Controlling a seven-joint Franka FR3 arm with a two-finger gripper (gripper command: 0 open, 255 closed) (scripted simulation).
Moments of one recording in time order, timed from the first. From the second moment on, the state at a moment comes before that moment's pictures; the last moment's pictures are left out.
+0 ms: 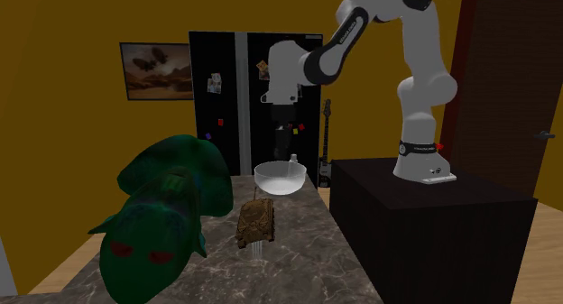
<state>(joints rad) -0.12 0.19 0.28 -2.23 -0.02 2.41 0.47</state>
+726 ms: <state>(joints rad) -0.25 0.20 0.20 -2.27 -0.01 2.45 0.25</state>
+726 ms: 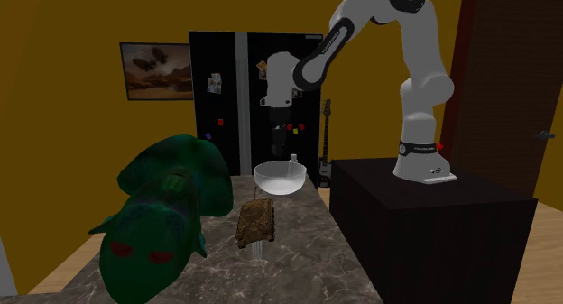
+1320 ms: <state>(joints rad) -0.24 0.30 0.19 -2.28 -0.04 2.56 0.27</state>
